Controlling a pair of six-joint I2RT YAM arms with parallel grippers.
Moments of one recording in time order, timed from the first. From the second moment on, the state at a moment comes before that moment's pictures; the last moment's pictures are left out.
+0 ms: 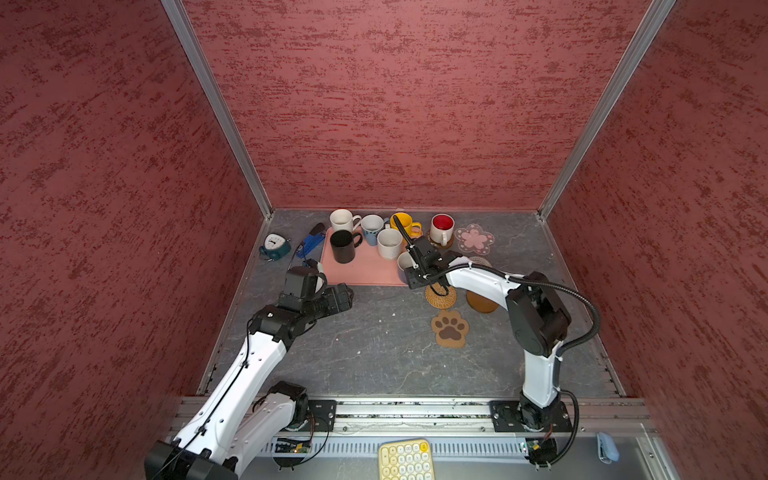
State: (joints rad) left arm -0.26 0.90 0.76 -0.68 0.14 -0.54; right arm 0.66 1.97 1.44 -0.51 0.10 0.31
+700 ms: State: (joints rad) left arm -0.28 0.80 0.78 -0.73 0.15 -0.55; right arm 0.66 1.96 1.44 -0.55 0.11 0.30
